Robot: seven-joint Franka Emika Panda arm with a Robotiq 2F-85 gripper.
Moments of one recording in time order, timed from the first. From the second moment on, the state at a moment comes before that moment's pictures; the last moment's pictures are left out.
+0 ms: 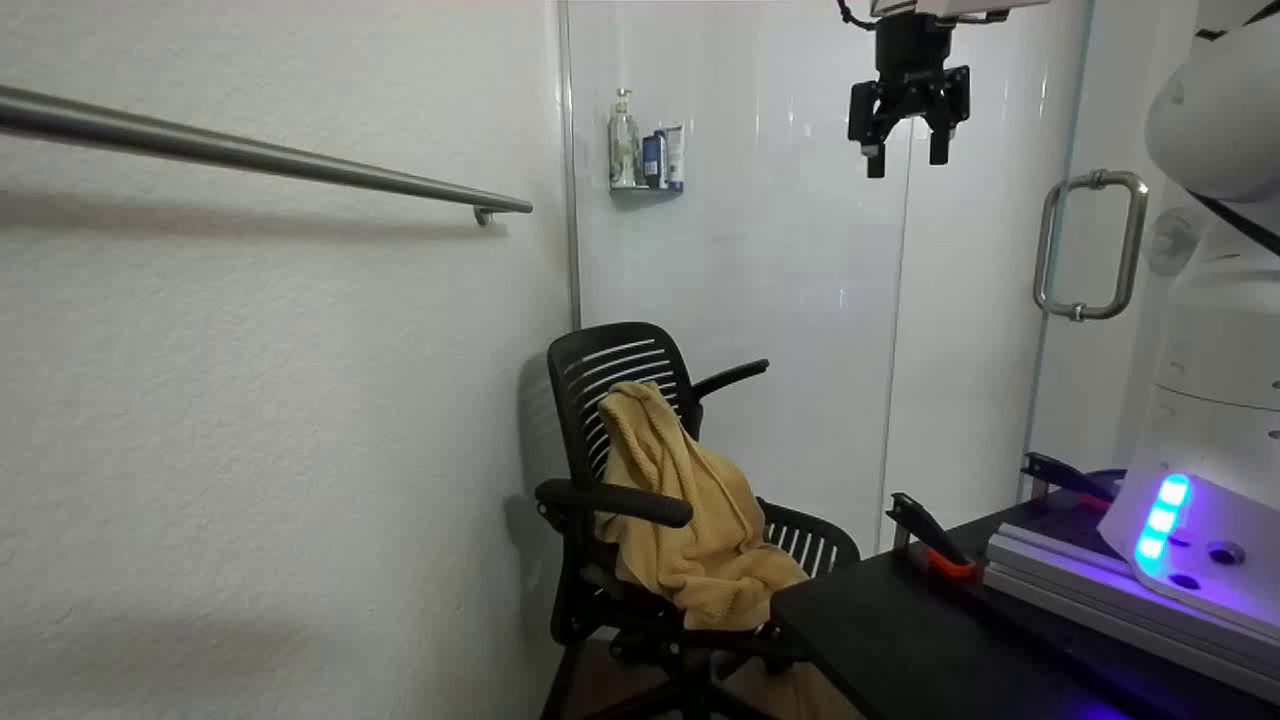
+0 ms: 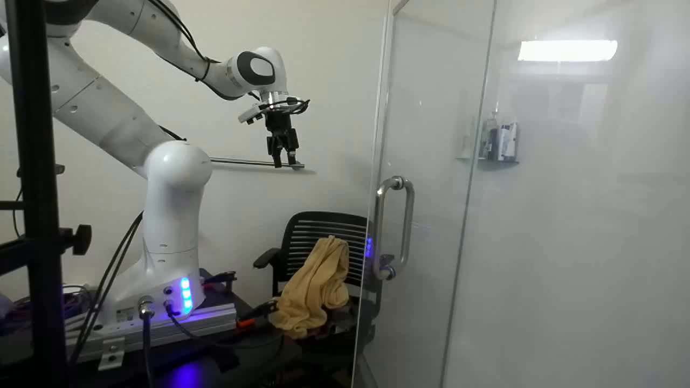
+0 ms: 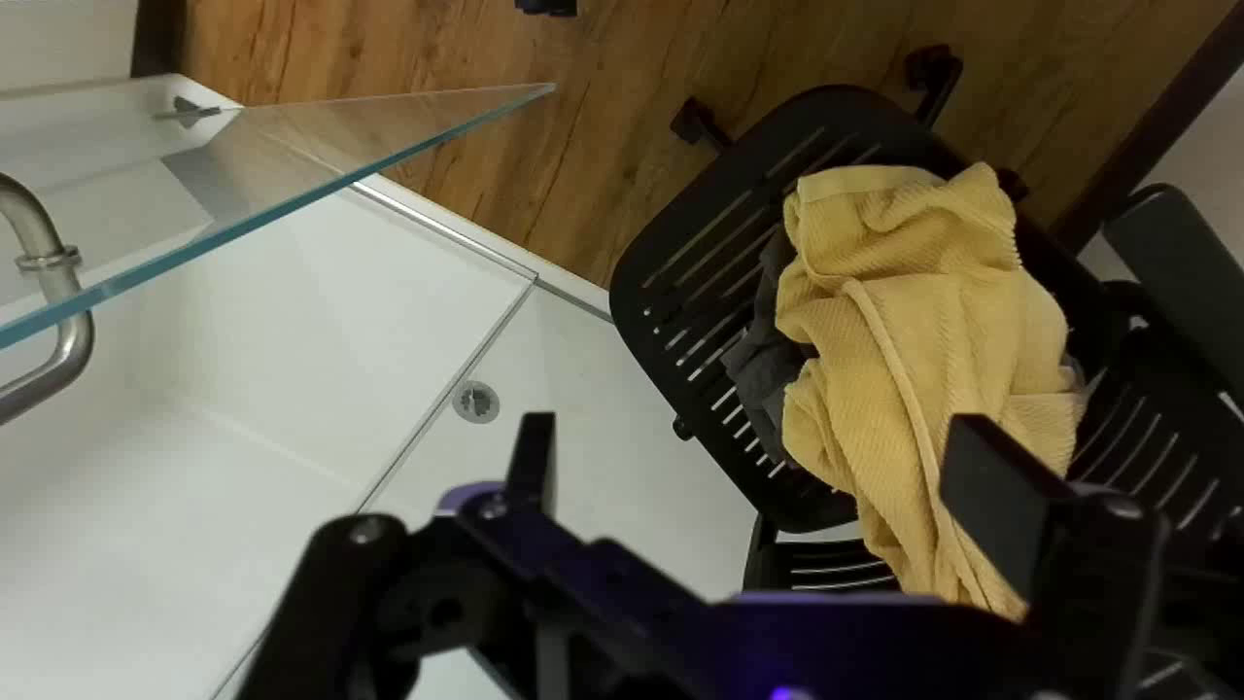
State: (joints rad) arm 0.00 -0.89 0.16 -2.68 -0.10 1.90 0.21
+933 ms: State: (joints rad) arm 0.09 -0.60 0.01 -2.55 0.03 2.21 0.01
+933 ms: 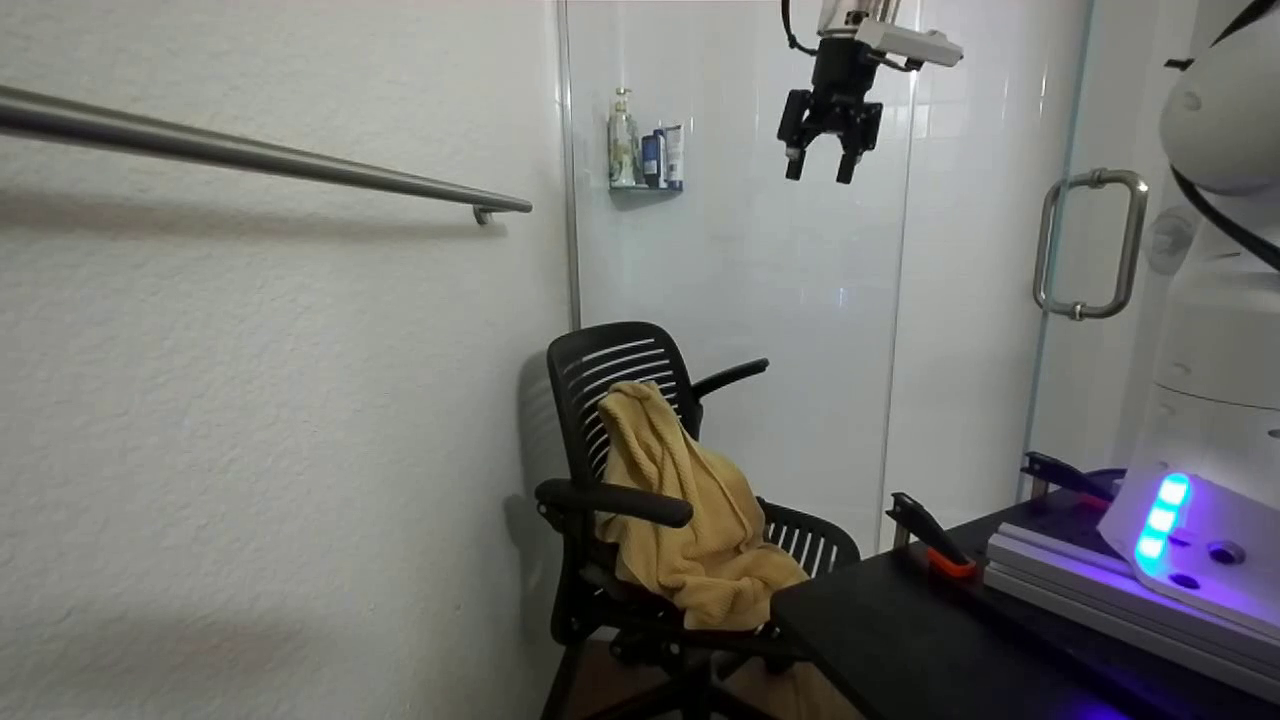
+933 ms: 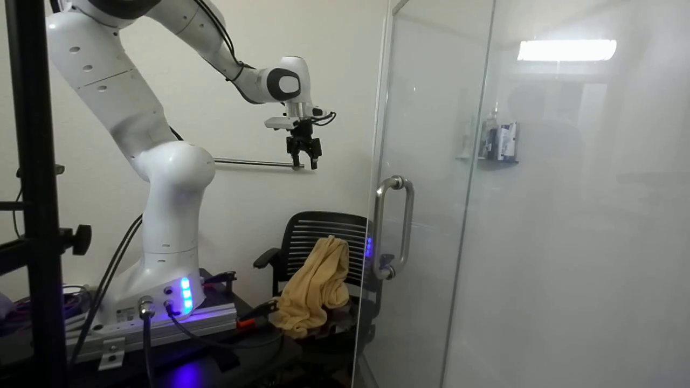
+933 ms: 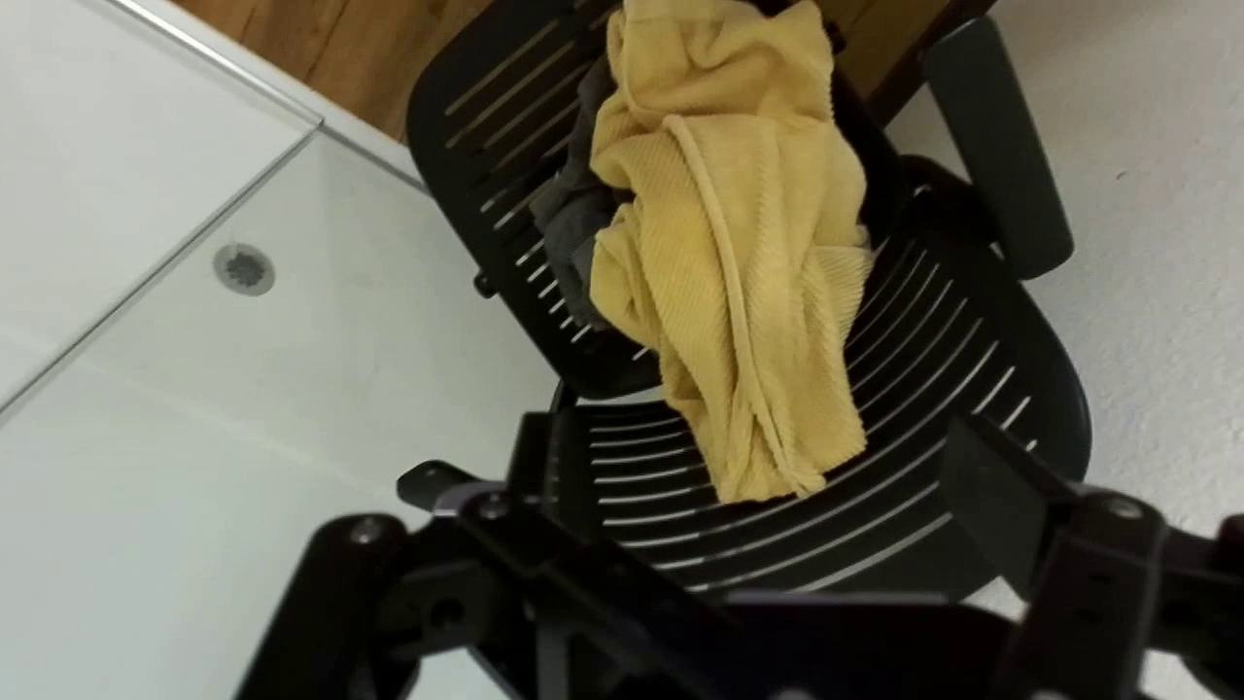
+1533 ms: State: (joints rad) arm 0.10 -0.47 -0.01 -2.45 0.10 1.97 -0.04
